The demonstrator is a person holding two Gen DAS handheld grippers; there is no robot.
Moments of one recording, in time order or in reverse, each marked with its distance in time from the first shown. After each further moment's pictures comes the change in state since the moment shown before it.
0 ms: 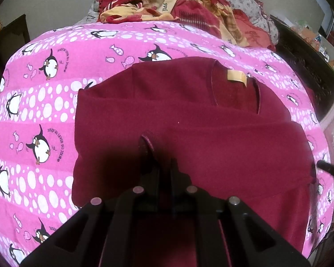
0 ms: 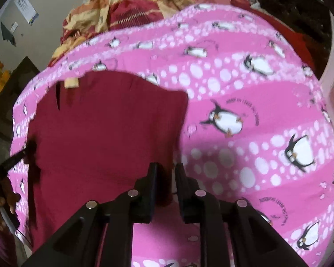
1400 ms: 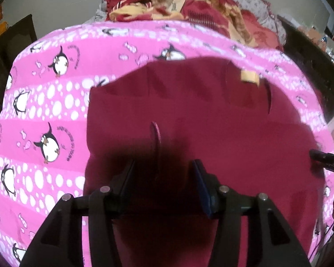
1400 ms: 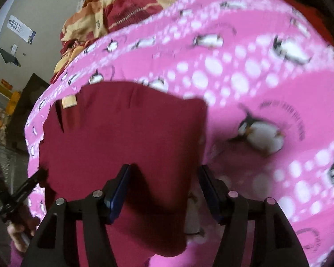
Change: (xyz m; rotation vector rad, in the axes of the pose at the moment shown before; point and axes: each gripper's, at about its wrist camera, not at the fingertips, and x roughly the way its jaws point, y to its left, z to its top) left arm 0.009 0.010 0.001 -0.010 0.007 0.054; right arm 0.067 -0.013 0.023 0.136 0.082 0.181
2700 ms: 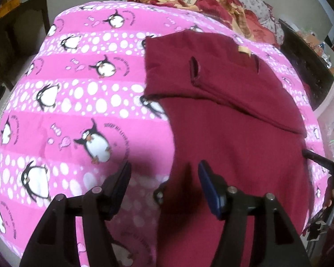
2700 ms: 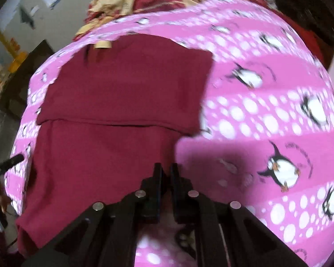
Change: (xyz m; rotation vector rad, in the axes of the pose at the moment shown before) left arm -0.086 0.066 -0.116 -0.079 0.058 -0.052; right arm -0.044 0.027 -0.108 -0.216 -0.006 -0.126
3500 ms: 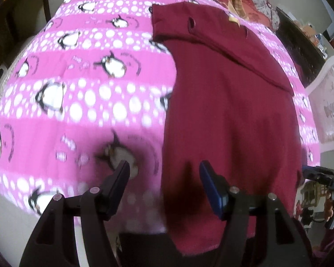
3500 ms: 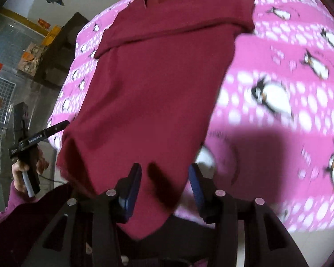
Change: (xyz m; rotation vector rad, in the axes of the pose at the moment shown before) left arm -0.046 0.016 -0.096 -0.011 0.128 -0.056; right arm -0.050 0.040 -0.117 -0.054 0.252 0.306
